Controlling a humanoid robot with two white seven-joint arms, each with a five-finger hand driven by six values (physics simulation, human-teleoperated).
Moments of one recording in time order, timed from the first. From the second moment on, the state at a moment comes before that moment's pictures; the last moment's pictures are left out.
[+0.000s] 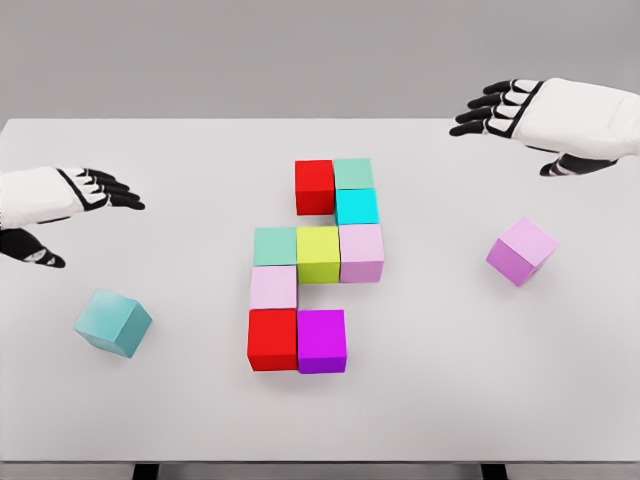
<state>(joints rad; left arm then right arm) -0.60 1.24 -0.71 -1.63 -0.06 -0.61 -0.42 -0.67 -0.97 0.41 -1.68 0.30 -0.61 0.61</state>
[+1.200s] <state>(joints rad) -0.59 1.42 -1.17 -1.76 0.22 -0.55 -0.11 -0.73 -1.19 0.72 -1.64 0.25 -0.61 0.61</state>
